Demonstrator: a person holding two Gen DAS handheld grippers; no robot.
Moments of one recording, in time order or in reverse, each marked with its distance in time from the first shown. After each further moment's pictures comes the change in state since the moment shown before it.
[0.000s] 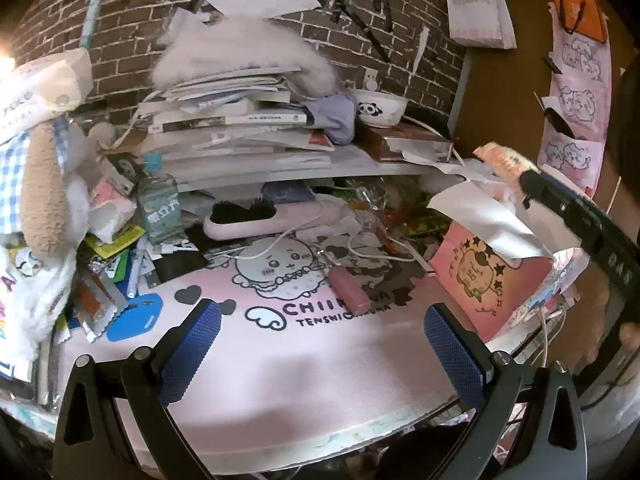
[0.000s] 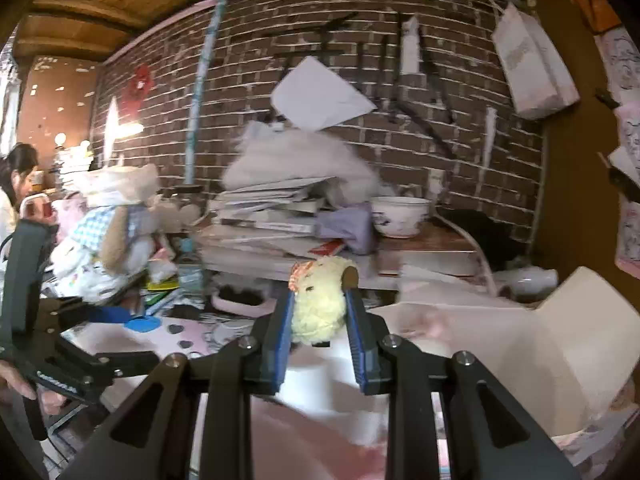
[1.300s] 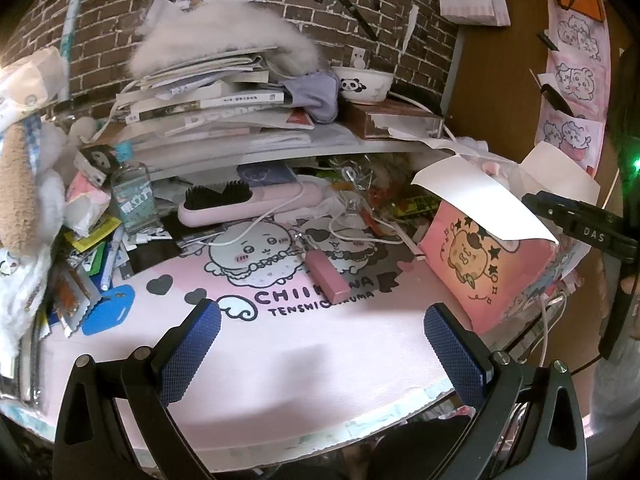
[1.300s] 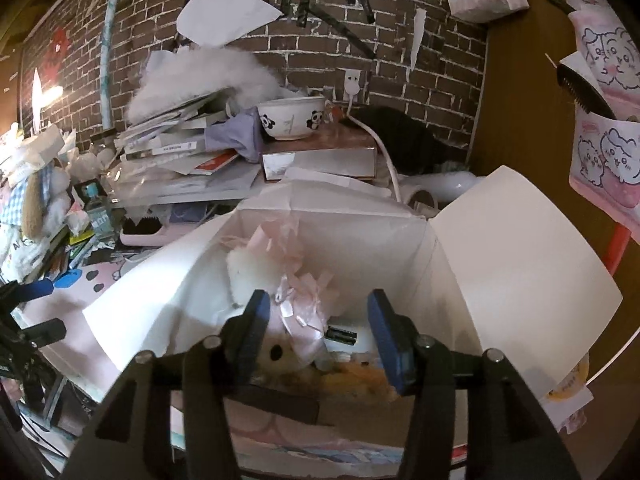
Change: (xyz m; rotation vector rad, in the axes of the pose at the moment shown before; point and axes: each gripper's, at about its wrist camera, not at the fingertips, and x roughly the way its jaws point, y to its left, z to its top) left arm 0.019 -0.022 -0.004 0.023 0.059 -0.001; right arm 0.024 -0.100 -0.022 0.098 0.336 -0.144
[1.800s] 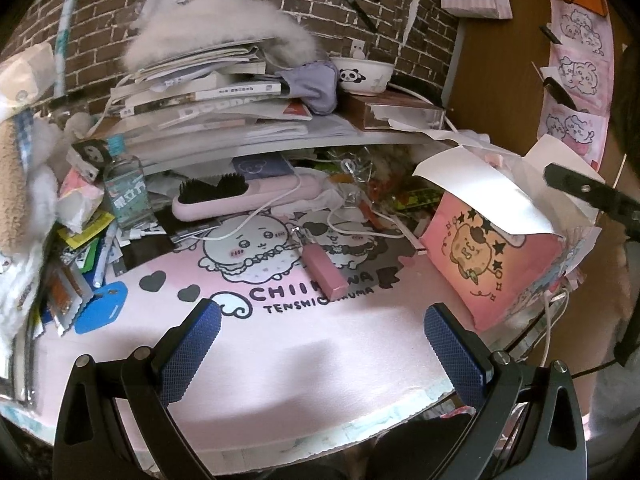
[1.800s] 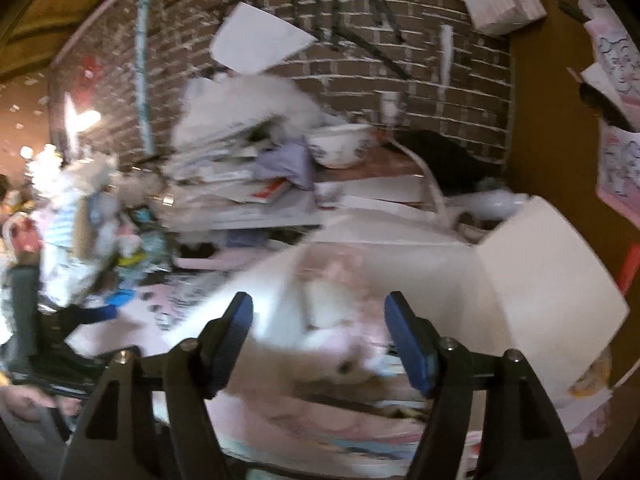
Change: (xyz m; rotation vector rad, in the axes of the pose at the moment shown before) left arm 0.009 -0.002 -0.001 -0.002 0.022 0.007; right arm -0.031 0.028 0.012 0.034 -0.075 0.230
